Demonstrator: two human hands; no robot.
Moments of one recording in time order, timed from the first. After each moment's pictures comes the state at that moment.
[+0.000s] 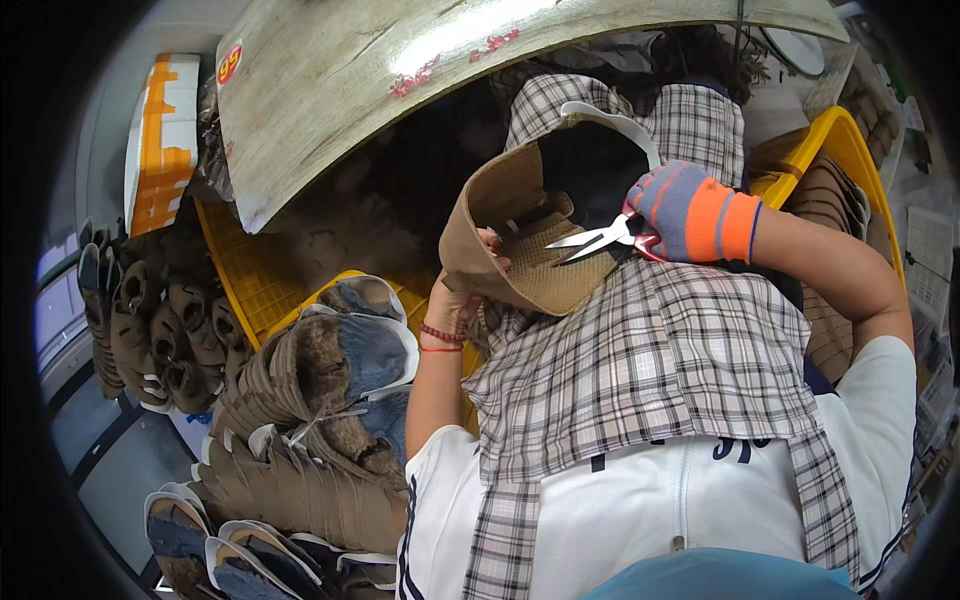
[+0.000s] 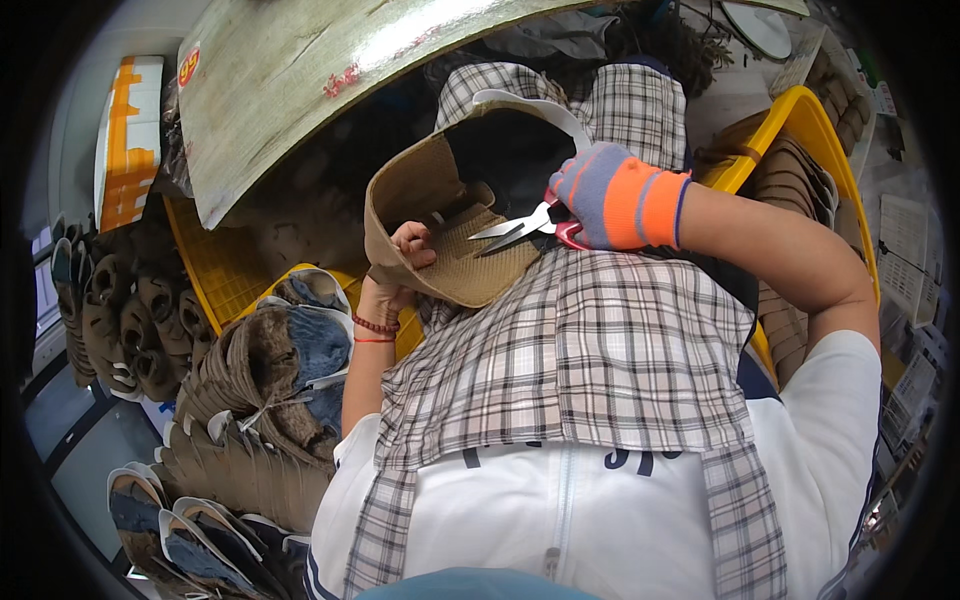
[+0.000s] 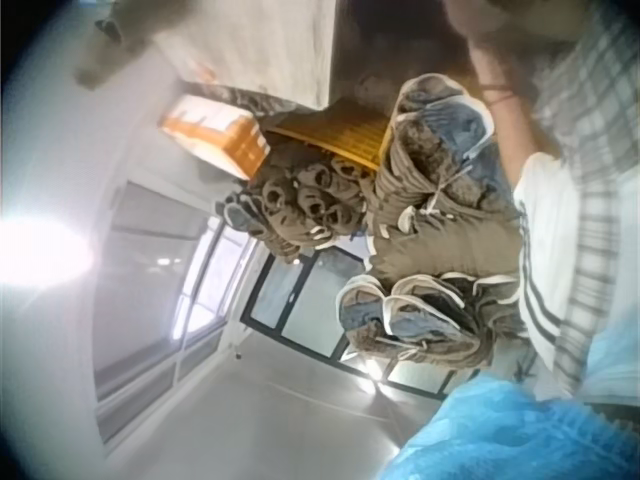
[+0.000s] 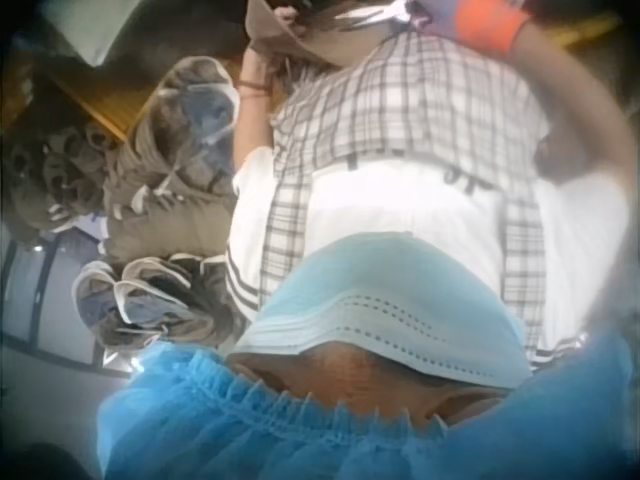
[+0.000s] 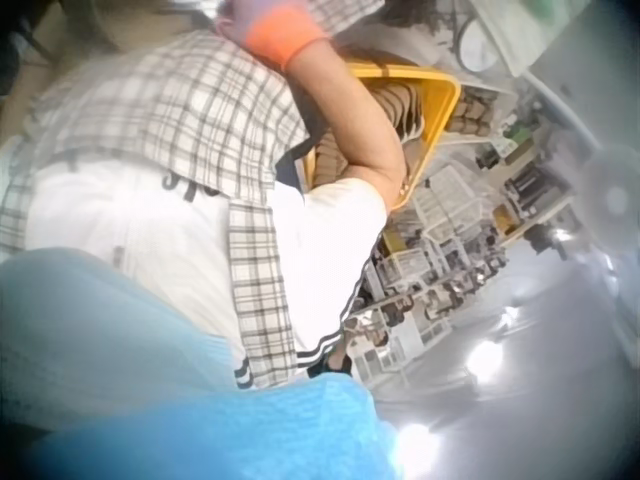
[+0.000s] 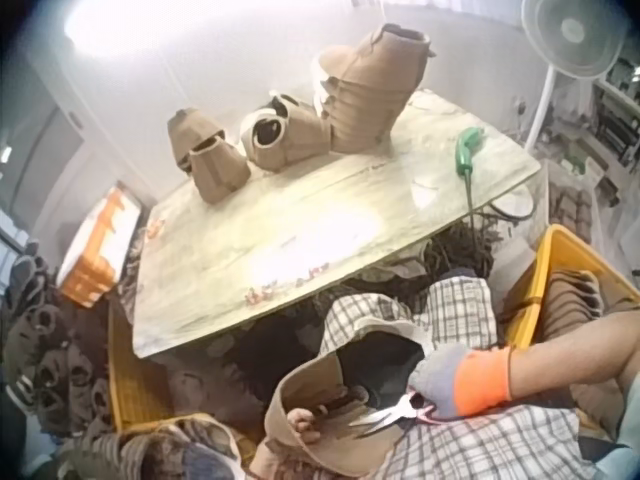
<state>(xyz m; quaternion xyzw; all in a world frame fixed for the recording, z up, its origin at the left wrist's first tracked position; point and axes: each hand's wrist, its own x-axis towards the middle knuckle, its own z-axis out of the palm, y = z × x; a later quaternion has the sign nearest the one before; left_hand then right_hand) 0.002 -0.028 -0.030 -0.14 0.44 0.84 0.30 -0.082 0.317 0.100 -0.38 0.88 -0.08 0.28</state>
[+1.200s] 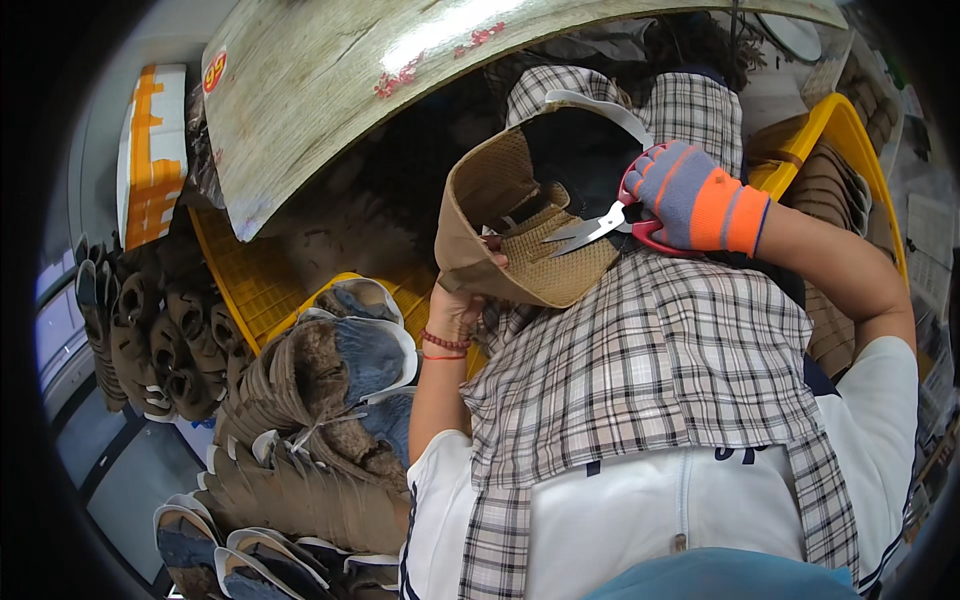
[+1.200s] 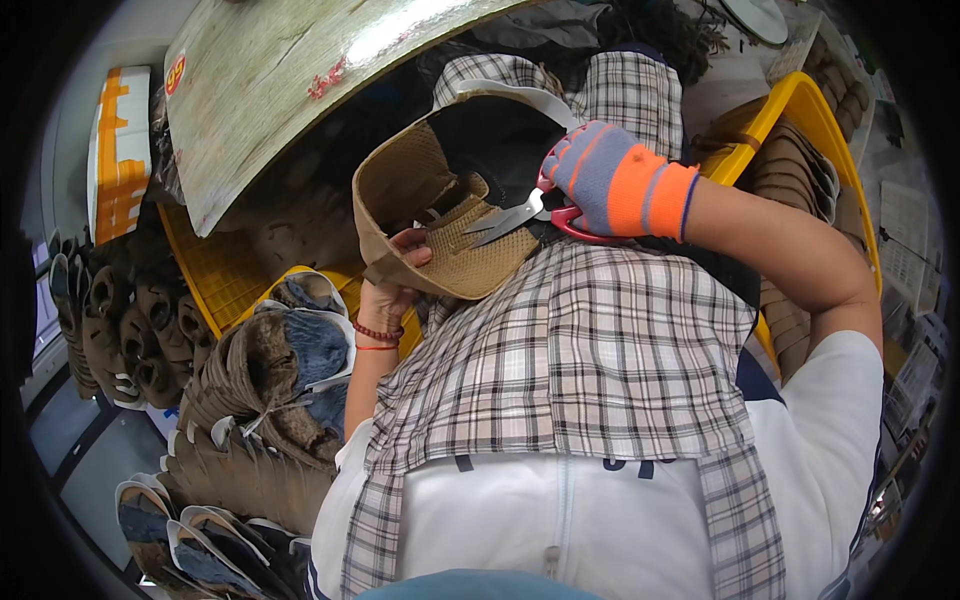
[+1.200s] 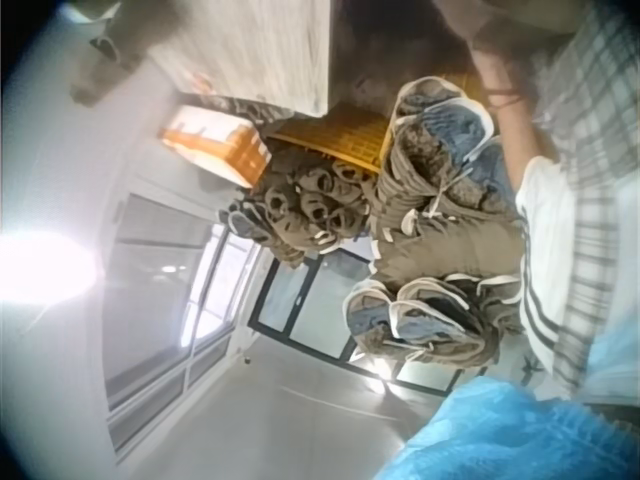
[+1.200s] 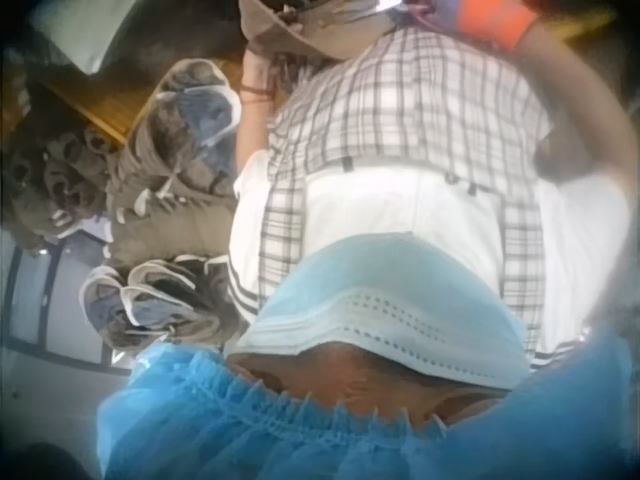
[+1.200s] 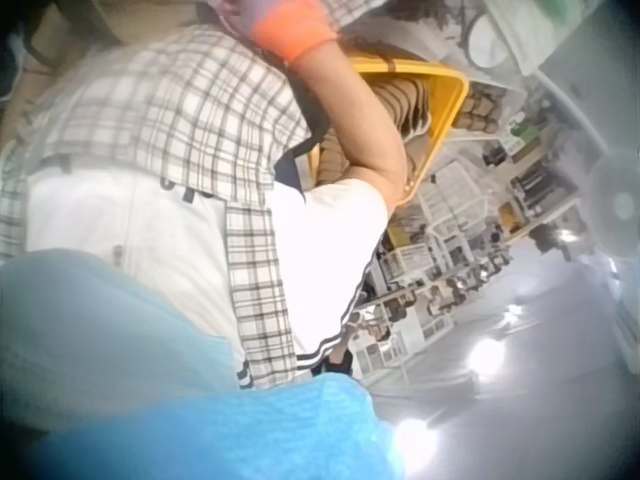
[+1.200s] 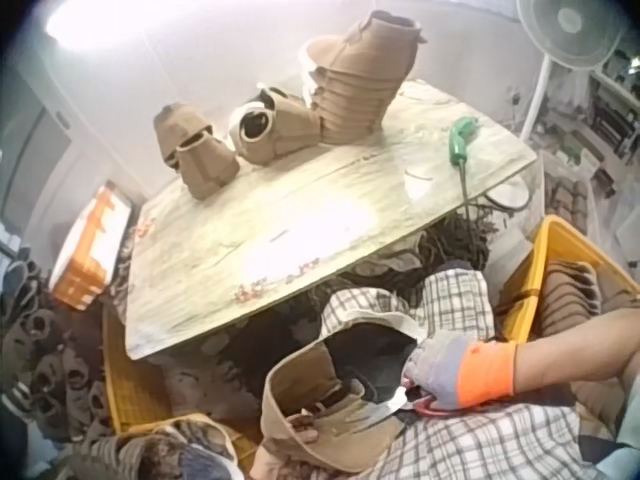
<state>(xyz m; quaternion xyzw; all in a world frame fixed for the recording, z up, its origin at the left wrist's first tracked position) 0.010 -0.010 -0.010 -0.30 0.45 0.80 0.25 -0.083 0.329 0.089 -0.40 0.89 -0.14 0.16</state>
